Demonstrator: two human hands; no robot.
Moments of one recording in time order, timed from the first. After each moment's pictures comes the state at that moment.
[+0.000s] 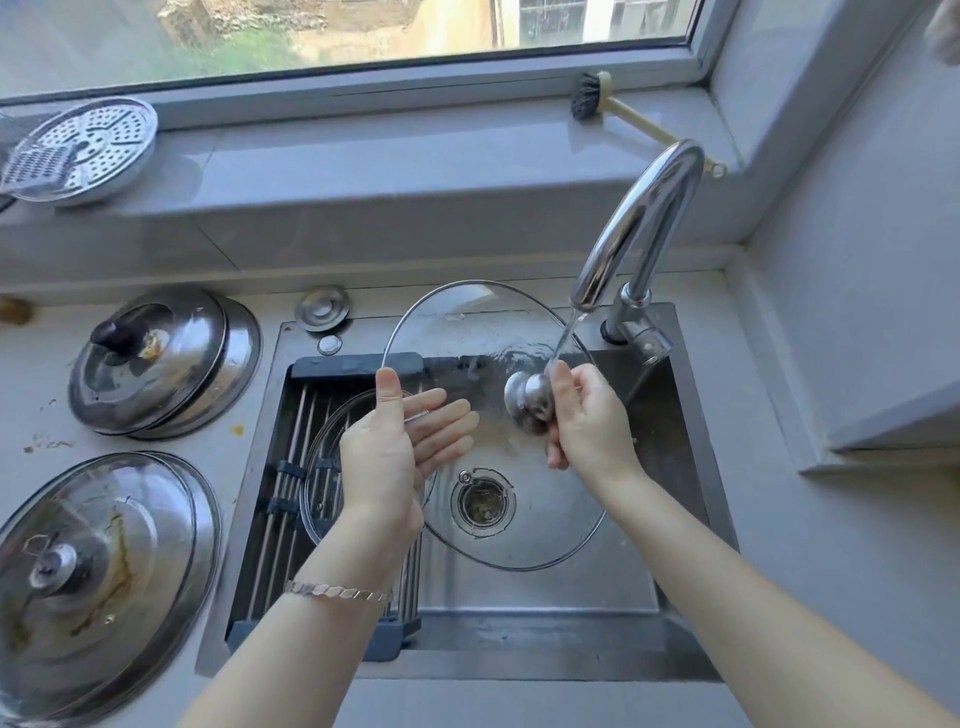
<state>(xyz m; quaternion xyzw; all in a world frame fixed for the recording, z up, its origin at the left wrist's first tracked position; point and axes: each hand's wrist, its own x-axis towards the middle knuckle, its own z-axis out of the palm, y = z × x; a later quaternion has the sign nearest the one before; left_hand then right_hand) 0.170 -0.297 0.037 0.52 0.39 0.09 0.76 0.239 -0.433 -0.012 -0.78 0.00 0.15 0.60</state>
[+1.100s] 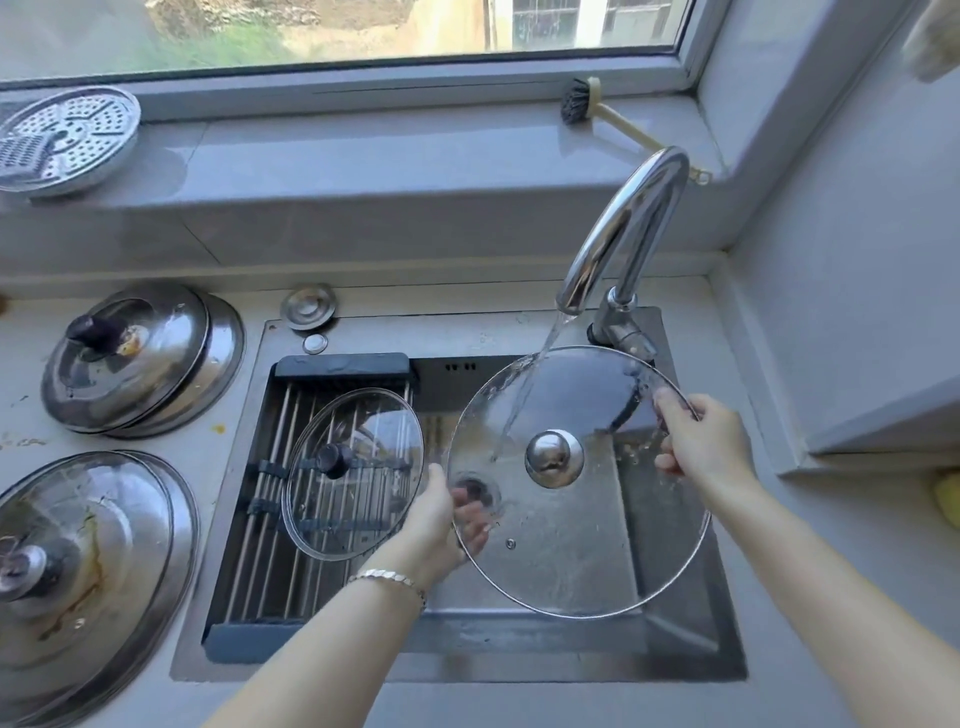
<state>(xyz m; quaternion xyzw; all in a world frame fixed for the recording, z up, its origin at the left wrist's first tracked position) 0.165 -0.322 -0.063 0.38 0.56 -0.17 0.72 0.265 -0.529 -0.029 -0.83 0.17 0.12 0.51</state>
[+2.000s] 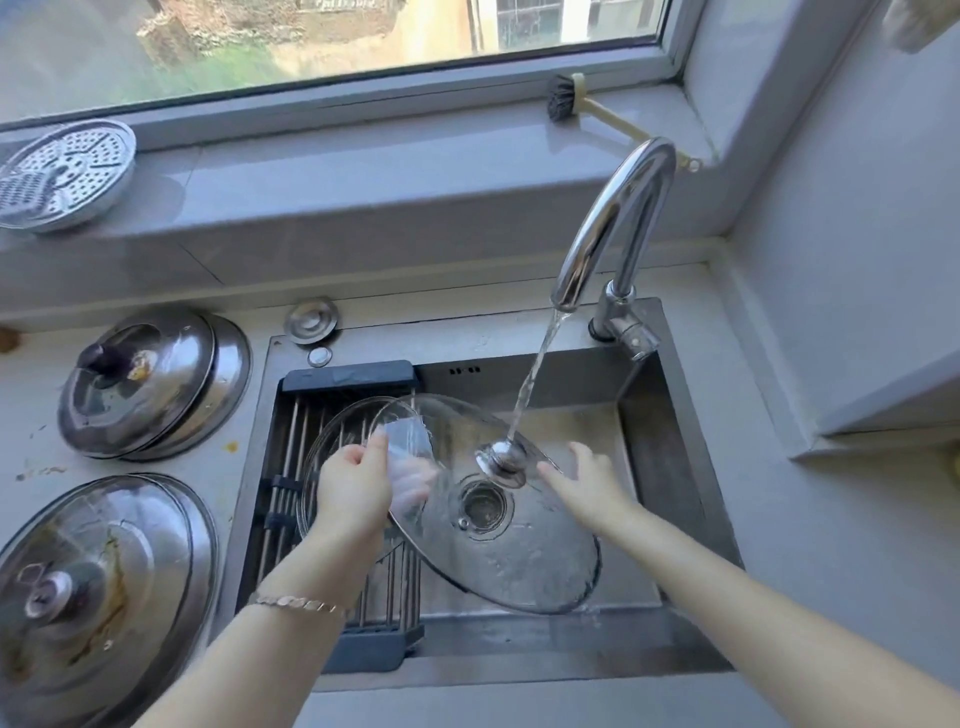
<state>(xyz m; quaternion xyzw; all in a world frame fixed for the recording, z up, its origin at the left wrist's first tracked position) 0.157 -0.274 0.014 0.65 0.48 0.00 0.58 0.220 -0.465 -0.086 -0.87 0.04 0.34 0.34</state>
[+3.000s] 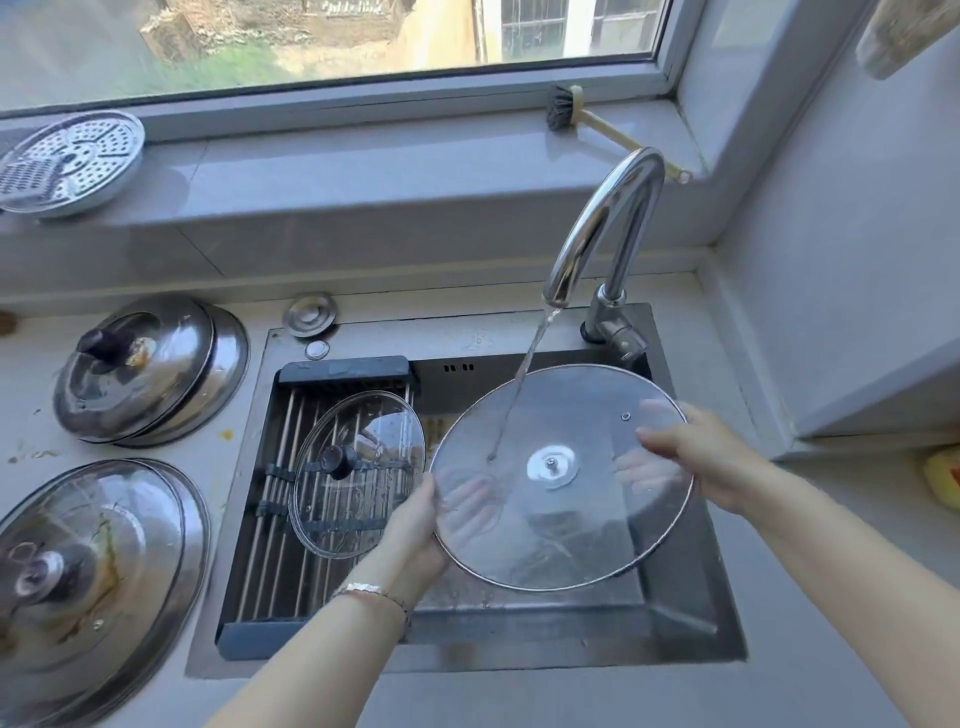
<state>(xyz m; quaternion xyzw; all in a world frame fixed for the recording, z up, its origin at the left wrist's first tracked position) 0.145 -0.312 -0.051 0.27 0.48 -0.12 0.83 0.248 -0.538 0.002 -0.68 0.18 0.37 0.61</state>
